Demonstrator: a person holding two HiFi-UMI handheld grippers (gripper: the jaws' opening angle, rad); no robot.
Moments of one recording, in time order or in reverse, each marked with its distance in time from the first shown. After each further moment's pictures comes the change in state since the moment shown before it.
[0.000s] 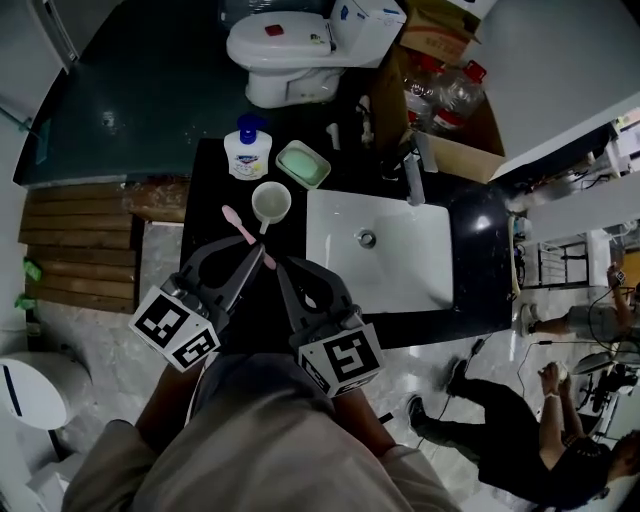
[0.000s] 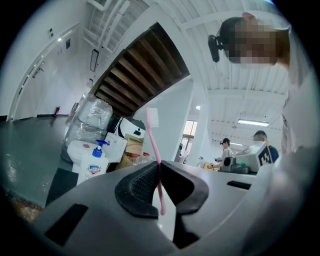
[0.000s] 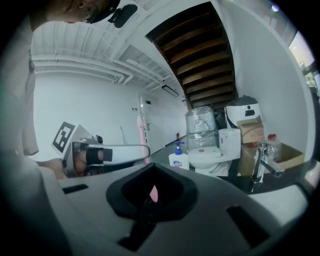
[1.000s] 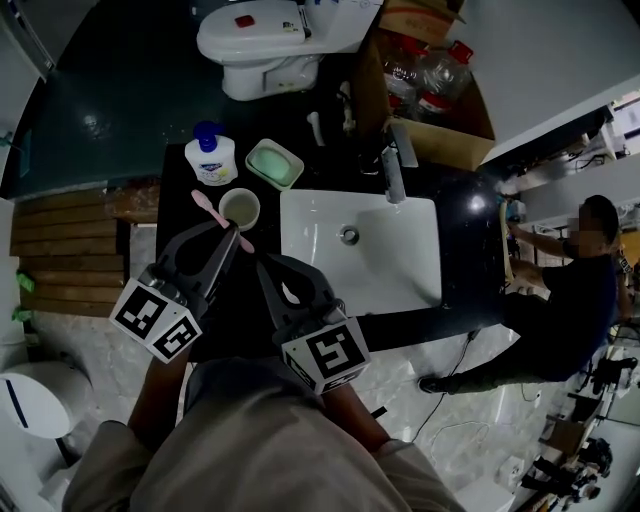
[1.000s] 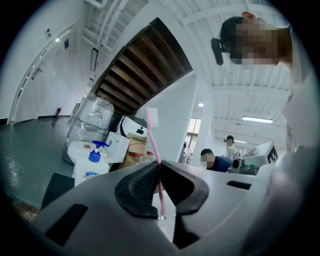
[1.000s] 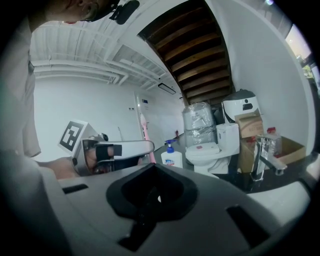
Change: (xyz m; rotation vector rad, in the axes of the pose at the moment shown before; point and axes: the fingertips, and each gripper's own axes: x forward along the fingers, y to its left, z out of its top) left arm 0.048 0.025 0.005 0.016 0.025 0.039; right arm 0.010 -0.039 -0.003 0.054 0.019 0.010
